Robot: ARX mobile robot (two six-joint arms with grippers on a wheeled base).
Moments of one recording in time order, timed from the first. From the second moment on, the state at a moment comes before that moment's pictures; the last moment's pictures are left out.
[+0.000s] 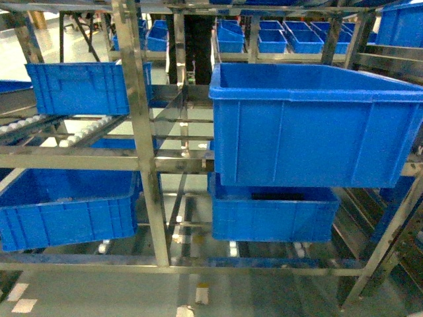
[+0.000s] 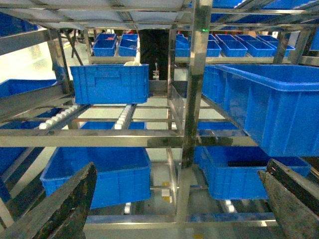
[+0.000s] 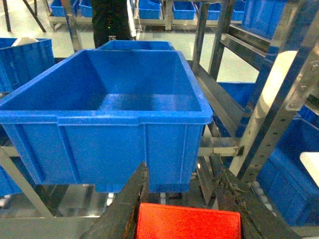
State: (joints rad) left arm 0.00 0.01 0.01 0.00 0.00 0.00; right arm 0.03 1.00 0.53 0.31 0.07 0.00
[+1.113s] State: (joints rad) left arm 0.00 0.01 0.01 0.00 0.00 0.00; right arm 0.03 1.01 0.53 0.31 0.07 0.00
